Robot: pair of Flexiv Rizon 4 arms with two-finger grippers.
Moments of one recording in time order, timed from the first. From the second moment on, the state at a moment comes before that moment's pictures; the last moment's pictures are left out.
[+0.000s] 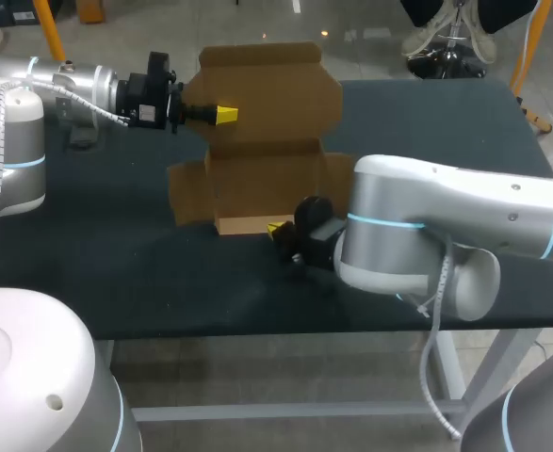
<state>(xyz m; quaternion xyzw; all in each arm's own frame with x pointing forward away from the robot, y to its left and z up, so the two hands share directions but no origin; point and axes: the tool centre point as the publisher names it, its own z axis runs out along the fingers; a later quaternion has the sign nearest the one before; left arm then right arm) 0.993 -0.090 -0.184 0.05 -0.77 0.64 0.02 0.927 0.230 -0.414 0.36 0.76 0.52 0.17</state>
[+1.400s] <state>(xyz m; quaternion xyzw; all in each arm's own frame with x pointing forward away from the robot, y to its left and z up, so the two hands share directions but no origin) 0.993 -0.090 -0.184 0.05 -0.77 0.64 0.02 0.950 0.233 -0.423 0.39 0.73 0.52 0.20</state>
